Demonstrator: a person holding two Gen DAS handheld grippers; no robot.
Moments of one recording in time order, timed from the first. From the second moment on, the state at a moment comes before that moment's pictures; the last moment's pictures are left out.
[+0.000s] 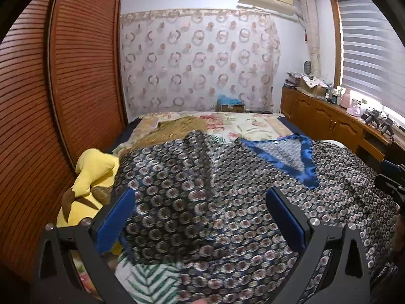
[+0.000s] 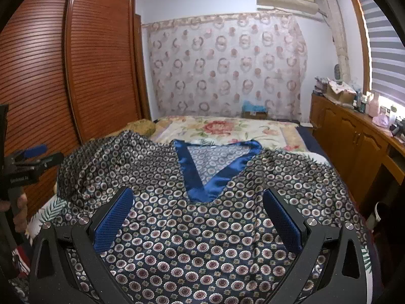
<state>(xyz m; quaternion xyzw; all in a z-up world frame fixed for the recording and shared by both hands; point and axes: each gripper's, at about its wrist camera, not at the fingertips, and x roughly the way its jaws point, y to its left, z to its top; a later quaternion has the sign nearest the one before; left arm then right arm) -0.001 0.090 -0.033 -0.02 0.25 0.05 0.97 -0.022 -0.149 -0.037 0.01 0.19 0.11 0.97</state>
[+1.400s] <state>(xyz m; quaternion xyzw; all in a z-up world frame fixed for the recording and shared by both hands) 0.009 0.190 -0.053 -0.12 0.30 -0.06 0.95 0.015 -0.116 -0.104 -0.04 0.32 0.15 0.93</state>
